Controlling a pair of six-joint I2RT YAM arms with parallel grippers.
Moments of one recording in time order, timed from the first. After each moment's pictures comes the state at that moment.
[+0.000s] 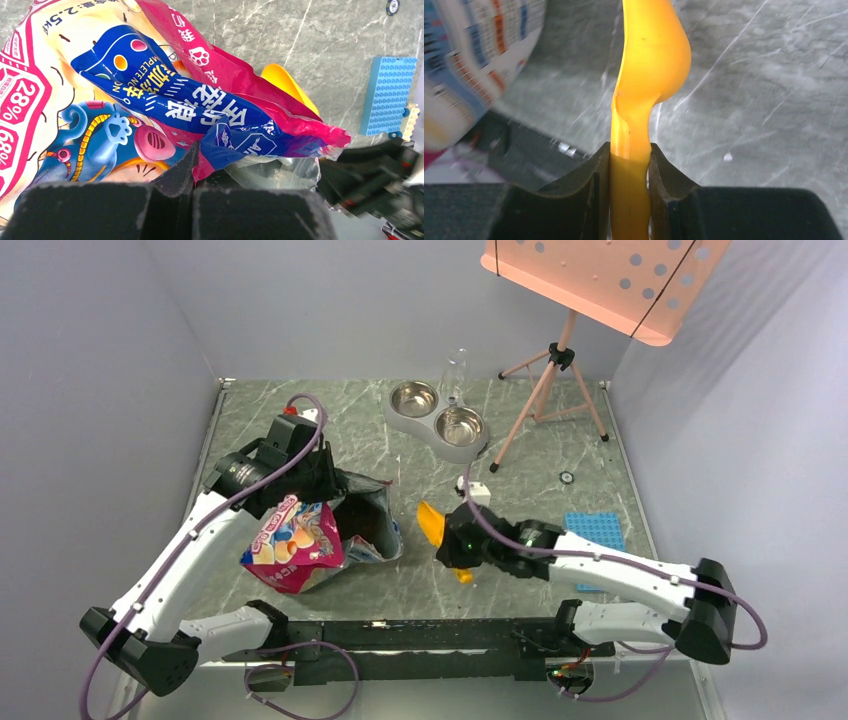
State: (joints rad) left arm -0.52 1.12 1.30 -1.02 -0.03 -0.62; right arm 1.12 1.13 0.77 -0.50 0.34 0.89
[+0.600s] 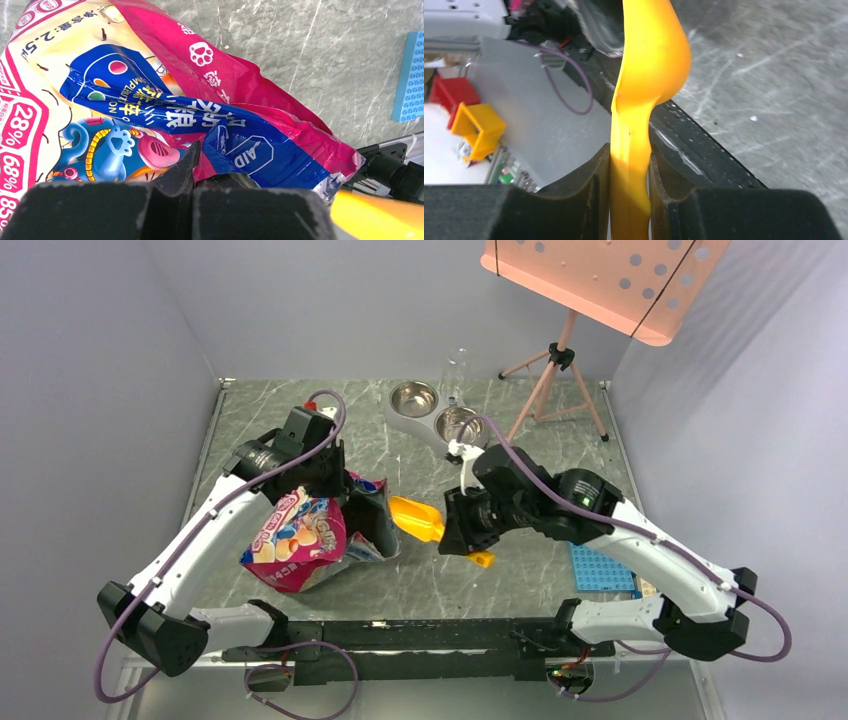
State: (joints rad) left arm -0.51 1.23 1.32 -1.00 -0.01 -0.51; right arm 1.03 1.14 1.44 -1.12 -0.11 0.60
